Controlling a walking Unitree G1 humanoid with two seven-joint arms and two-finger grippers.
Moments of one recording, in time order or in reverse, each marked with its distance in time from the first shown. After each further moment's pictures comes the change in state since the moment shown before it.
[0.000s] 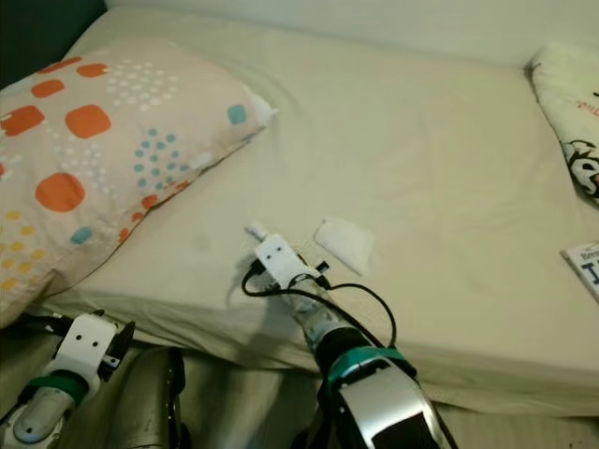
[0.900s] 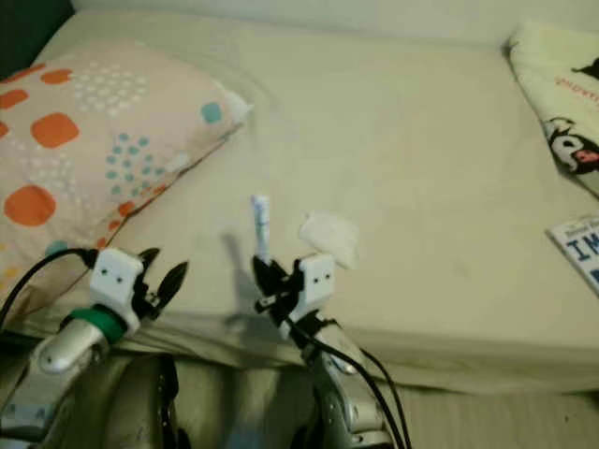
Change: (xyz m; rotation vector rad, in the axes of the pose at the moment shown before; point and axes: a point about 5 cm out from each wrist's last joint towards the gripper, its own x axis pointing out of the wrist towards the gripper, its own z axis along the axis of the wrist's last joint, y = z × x) left arm 0.023 -0.019 0.119 -0.366 -0.358 -0.435; right arm -0.089 0.021 0.023 0.652 -0.653 0.434
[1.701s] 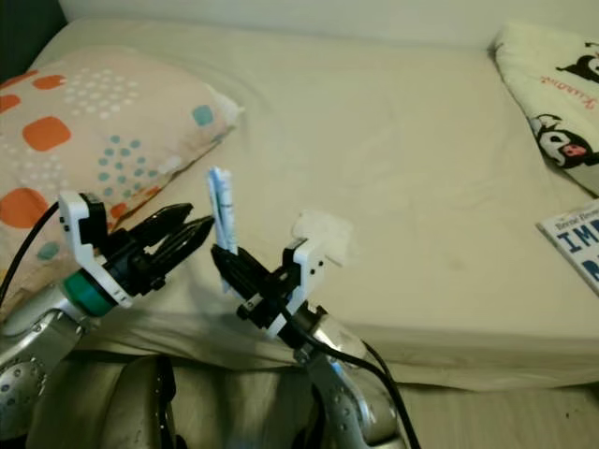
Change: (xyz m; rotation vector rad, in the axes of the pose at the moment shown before) left arm 0.002 -0.003 0.062 -0.275 -0.174 -0.247; right arm -0.004 0.039 0.039 0.092 -0.036 0.319
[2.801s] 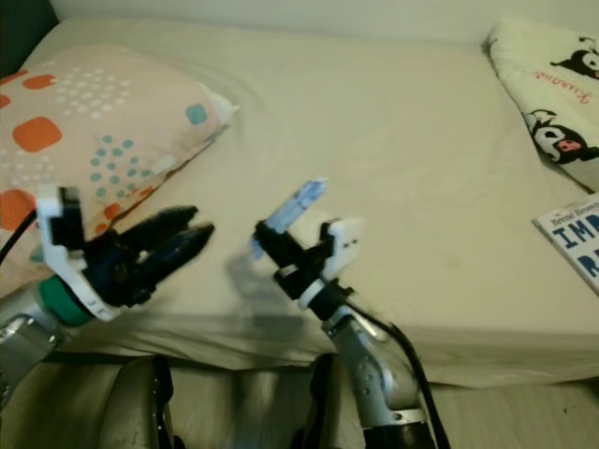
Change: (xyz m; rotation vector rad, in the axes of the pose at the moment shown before) left arm -0.014 -0.026 0.009 0.090 0.176 -0.185; right arm -0.001 -0.035 0.004 -0.204 0.126 -0.075
